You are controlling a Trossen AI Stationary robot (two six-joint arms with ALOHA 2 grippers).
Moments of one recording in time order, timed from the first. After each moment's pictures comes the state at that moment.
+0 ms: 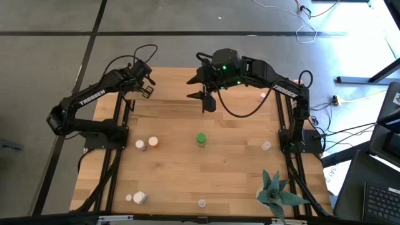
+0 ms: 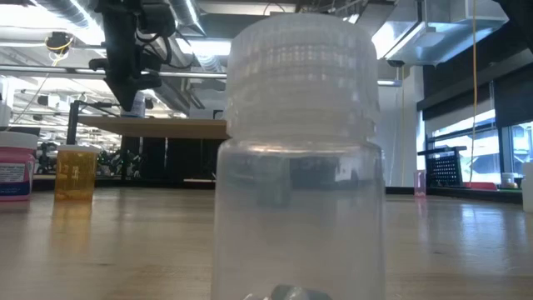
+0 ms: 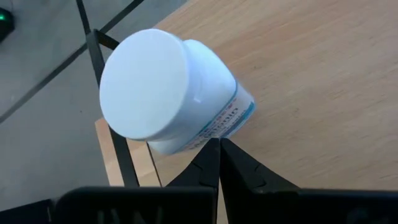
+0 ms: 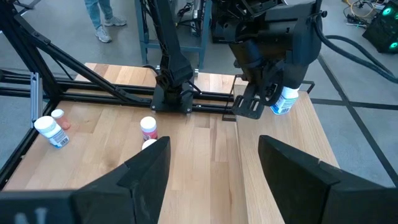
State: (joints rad) left arm 0.78 1.15 1.02 -0.93 -0.57 -0.15; right arm -0.17 1.91 2.35 -0.92 -0.16 -0.17
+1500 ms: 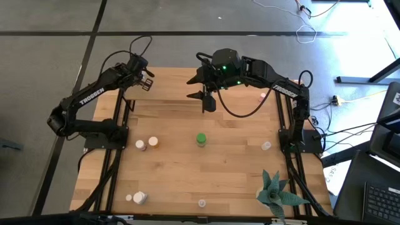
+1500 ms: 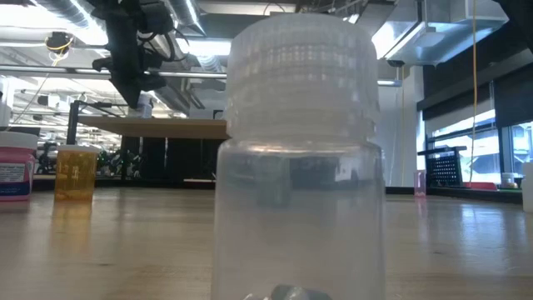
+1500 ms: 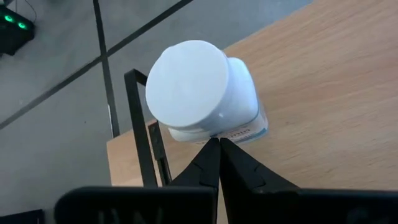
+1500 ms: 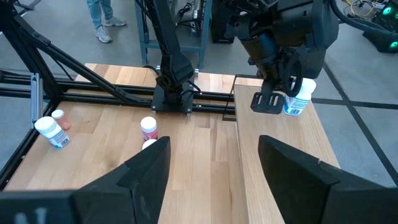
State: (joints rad) left arm 0.87 1.15 1.02 -0.78 -0.58 -0.07; right arm -0.17 1.91 2.35 -0.92 -0.16 -0.17
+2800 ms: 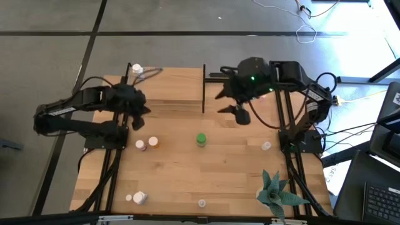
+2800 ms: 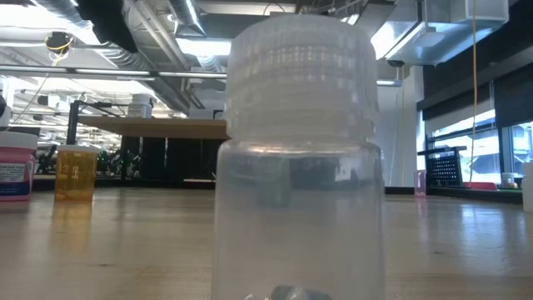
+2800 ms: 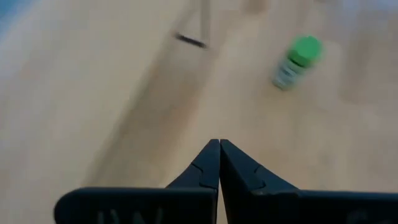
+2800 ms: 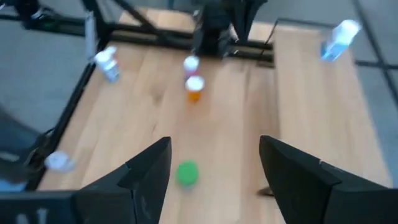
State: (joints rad) left arm 0.22 0.78 1.02 -0.97 -0.11 -0.17; right arm -0.05 1.73 2.36 -1.32 -0.13 -0.16
